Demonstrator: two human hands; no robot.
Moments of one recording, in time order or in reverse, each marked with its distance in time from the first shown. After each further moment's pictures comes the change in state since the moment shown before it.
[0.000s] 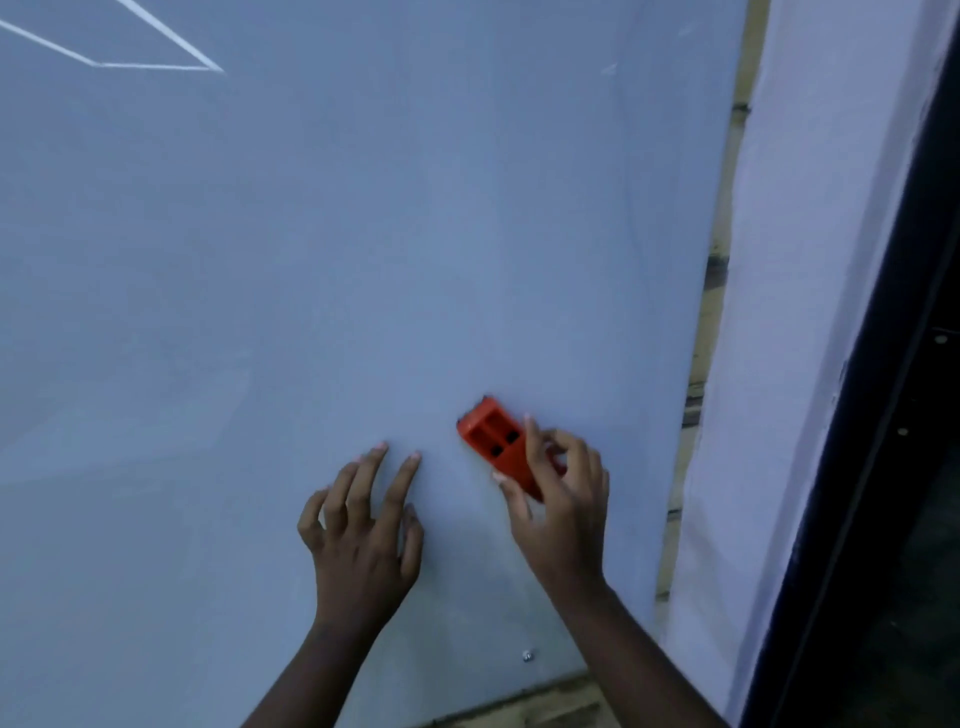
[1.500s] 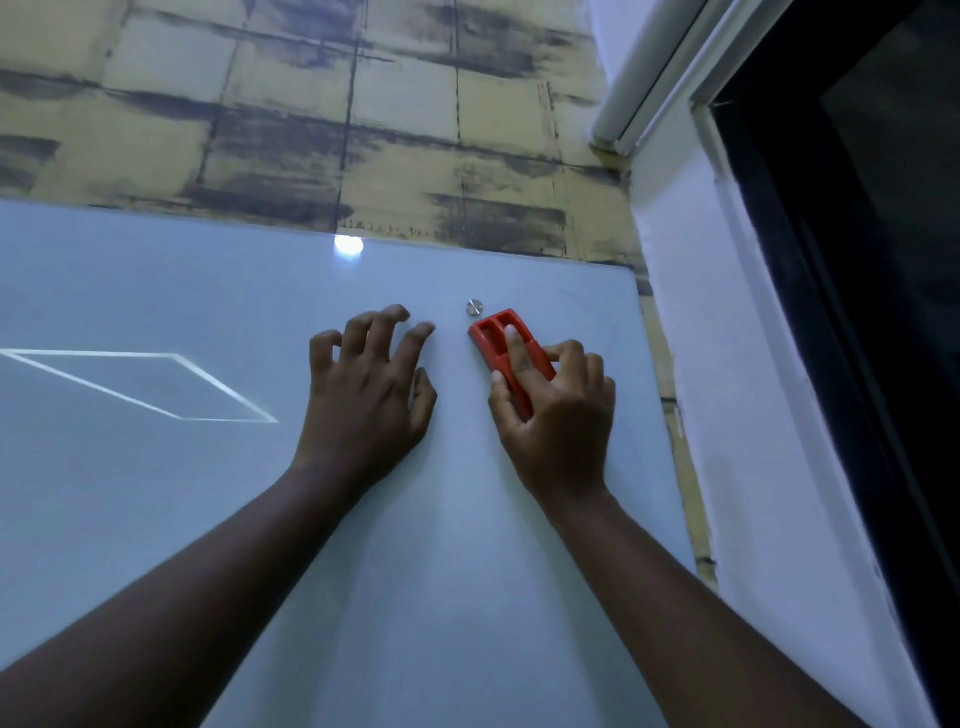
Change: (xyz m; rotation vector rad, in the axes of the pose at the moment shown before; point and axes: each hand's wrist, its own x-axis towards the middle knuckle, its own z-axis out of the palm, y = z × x) left_hand 0.521 -0.018 -0.080 0.249 0.385 0.123; right_hand 0.469 -0.071 -0.071 -0.121 0.686 -0.392
